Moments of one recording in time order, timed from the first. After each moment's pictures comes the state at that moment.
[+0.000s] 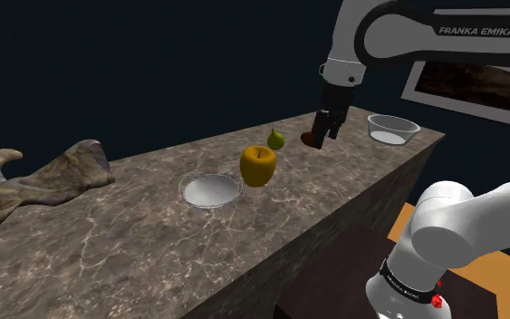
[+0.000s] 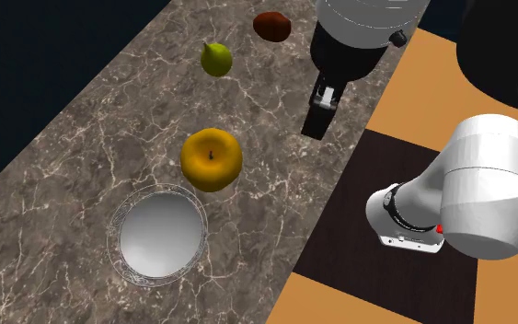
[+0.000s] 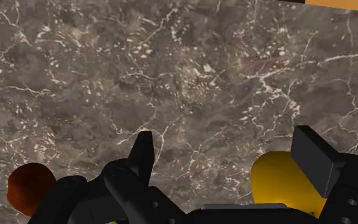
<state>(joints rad) 0.00 -0.81 0.03 -2.41 0.03 1.63 0.02</state>
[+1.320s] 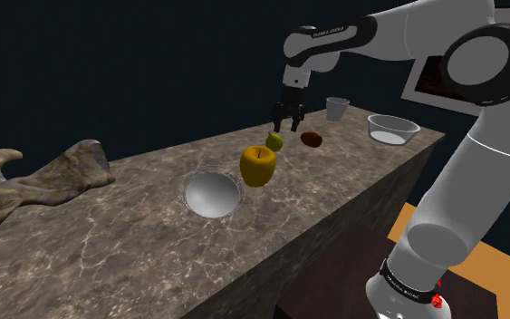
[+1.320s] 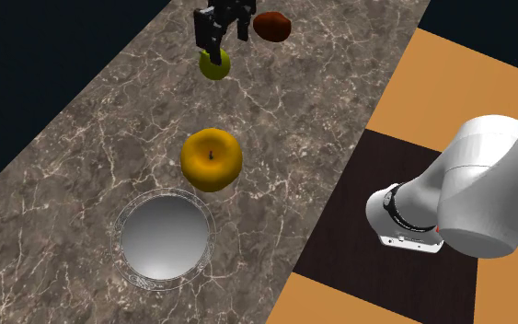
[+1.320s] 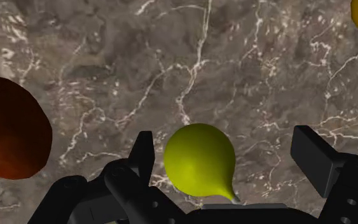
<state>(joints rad) -0.08 -0.06 -0.19 -1.92 0.18 1.76 -0.11</state>
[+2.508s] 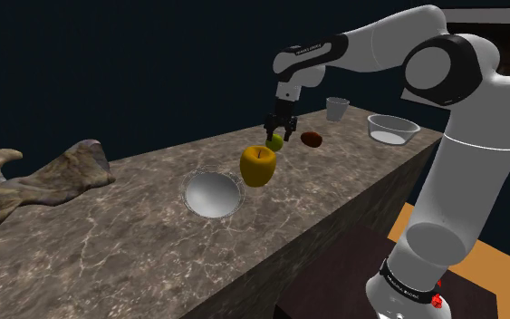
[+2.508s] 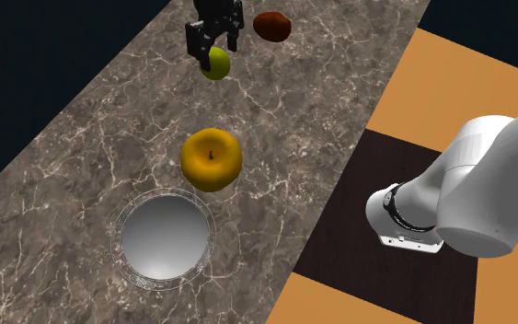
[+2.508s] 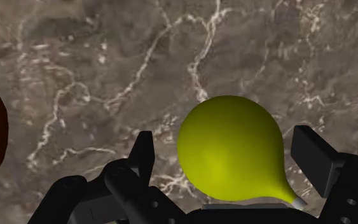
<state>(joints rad) -0.10 0.11 -0.21 -1.86 0.26 1.82 -0.15</state>
